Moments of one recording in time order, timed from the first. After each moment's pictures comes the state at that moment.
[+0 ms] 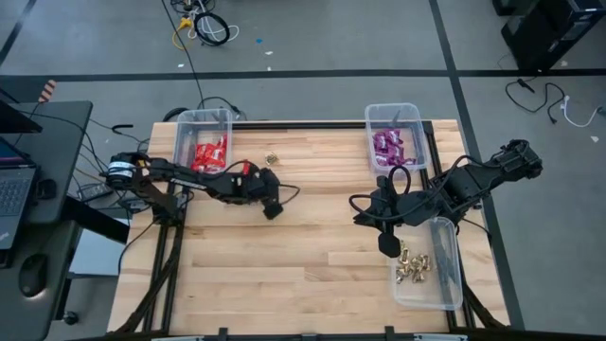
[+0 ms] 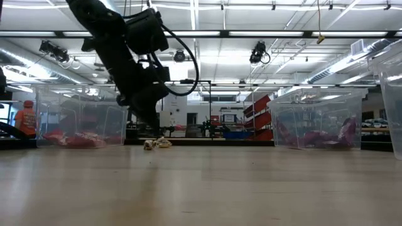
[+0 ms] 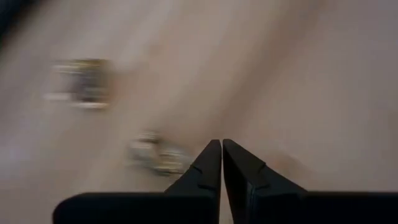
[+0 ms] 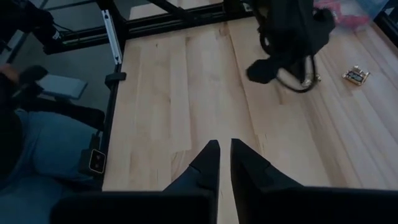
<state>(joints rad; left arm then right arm) 0.07 1.55 0.80 -0.26 -0.41 -0.38 0.43 1.25 1.39 -0.85 0.29 0.47</state>
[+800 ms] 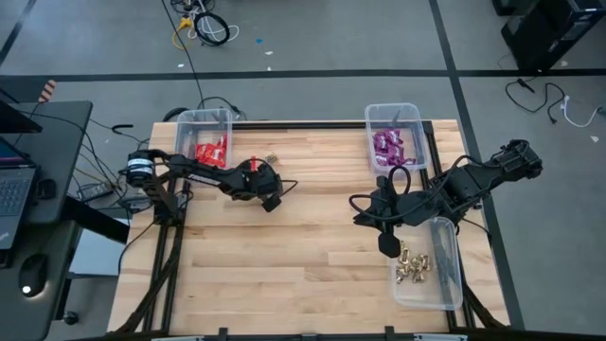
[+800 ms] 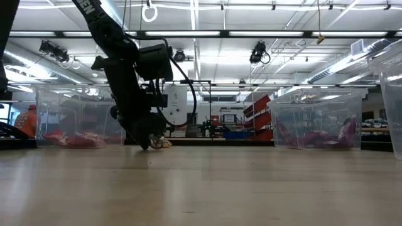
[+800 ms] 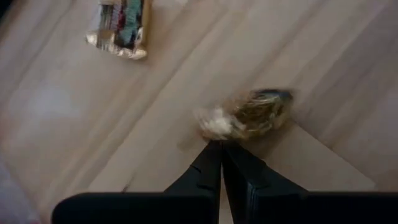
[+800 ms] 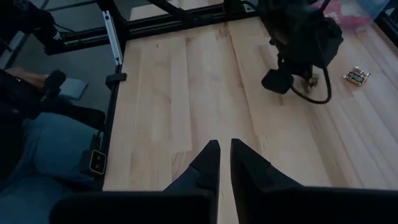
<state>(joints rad) 0.15 1.70 0.83 -0.36 -0.48 -0.44 0.43 1.25 1.39 -0.84 0.29 0.47</state>
